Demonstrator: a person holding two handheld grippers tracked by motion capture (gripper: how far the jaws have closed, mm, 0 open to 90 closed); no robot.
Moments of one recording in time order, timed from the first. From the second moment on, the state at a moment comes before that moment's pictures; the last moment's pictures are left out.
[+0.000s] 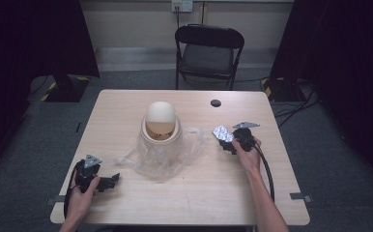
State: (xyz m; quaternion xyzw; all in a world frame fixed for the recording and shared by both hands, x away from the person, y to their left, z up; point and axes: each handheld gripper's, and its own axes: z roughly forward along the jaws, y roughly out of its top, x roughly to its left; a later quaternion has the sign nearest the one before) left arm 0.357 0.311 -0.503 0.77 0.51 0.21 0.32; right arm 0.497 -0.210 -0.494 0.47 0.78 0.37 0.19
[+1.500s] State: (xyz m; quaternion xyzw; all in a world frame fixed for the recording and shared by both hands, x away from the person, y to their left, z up) left arm 0.357 0.311 -0.503 0.77 0.51 0.21 0.32; right arm 0.483 -0.209 -0.472 0.46 0.78 0.38 0.19
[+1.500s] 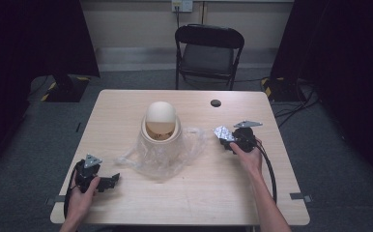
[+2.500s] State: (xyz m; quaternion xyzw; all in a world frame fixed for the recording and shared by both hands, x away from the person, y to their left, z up) left arm 0.357 0.311 -0.503 0.77 0.51 0.21 0.32; right arm 0.433 -0.194 -0.433 0.42 0.77 0.45 0.16
